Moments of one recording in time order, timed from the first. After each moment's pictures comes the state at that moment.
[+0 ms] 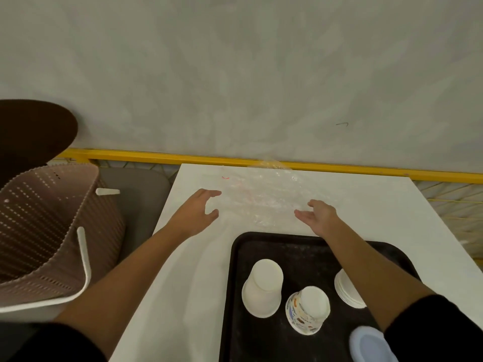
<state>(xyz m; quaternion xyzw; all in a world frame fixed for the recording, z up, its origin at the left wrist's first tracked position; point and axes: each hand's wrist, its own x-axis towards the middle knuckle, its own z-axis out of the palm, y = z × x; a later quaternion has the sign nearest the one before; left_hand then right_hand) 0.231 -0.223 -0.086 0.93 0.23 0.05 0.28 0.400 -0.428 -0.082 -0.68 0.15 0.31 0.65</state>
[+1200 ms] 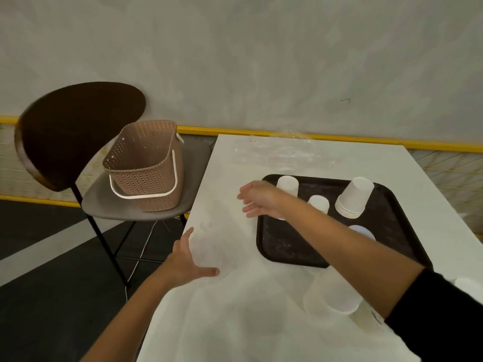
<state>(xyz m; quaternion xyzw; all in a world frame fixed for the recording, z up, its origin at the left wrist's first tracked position) -0.078 -0.344 -0.116 0.80 0.40 -0.06 0.44 0.118 -0.438 -0.014 -0.76 -0.20 0.46 0.42</state>
